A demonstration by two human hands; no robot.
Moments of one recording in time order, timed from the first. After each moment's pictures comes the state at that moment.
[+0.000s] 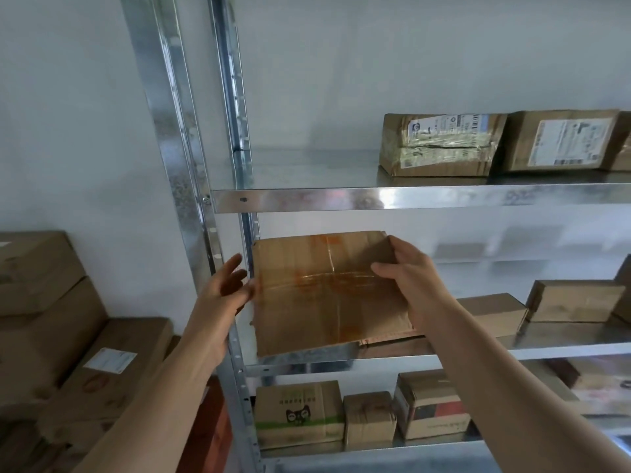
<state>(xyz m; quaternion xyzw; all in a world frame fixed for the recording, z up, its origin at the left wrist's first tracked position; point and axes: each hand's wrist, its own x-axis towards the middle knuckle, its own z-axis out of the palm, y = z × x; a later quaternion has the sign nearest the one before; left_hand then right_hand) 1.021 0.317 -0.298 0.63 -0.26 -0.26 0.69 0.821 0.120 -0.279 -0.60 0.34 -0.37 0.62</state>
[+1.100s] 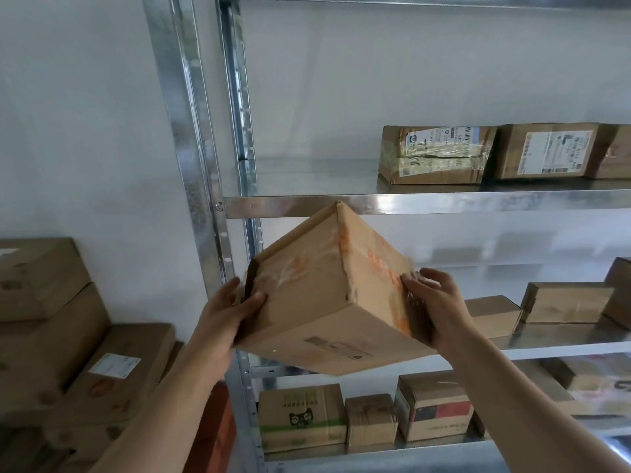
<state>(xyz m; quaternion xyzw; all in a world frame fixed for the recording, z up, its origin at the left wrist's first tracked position) 1.018 0.339 -0.306 0.58 -0.24 -0.30 0.72 0.780 0.132 -0.301 -0.50 0.40 -0.40 0.65</state>
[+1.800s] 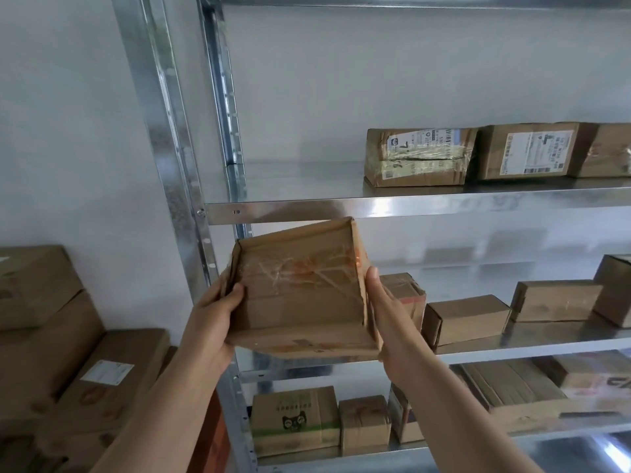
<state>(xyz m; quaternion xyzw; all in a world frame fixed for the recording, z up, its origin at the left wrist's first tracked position) 0.996 0.322 -0.286 0.52 -0.16 -0.30 0.79 0.800 0.193 -0.285 -0.55 0.37 -0.30 0.69</state>
